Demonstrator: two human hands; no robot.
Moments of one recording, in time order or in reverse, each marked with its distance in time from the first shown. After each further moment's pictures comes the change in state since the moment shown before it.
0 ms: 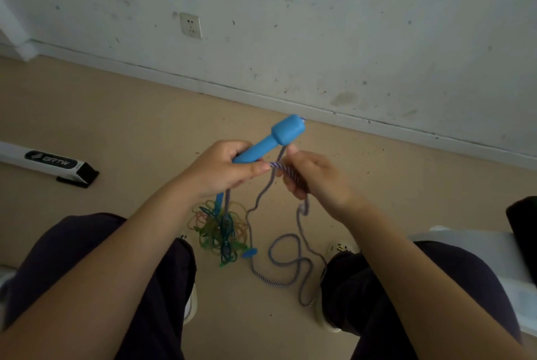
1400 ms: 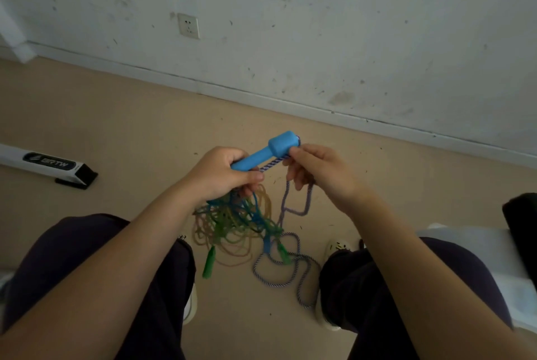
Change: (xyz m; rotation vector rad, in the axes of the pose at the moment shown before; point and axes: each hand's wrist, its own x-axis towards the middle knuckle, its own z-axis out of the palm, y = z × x) left_hand 0.003 -0.013 0.003 0.069 0.044 -0.102; right_hand 0.005 -0.002 -0.013 0.040 0.074 0.067
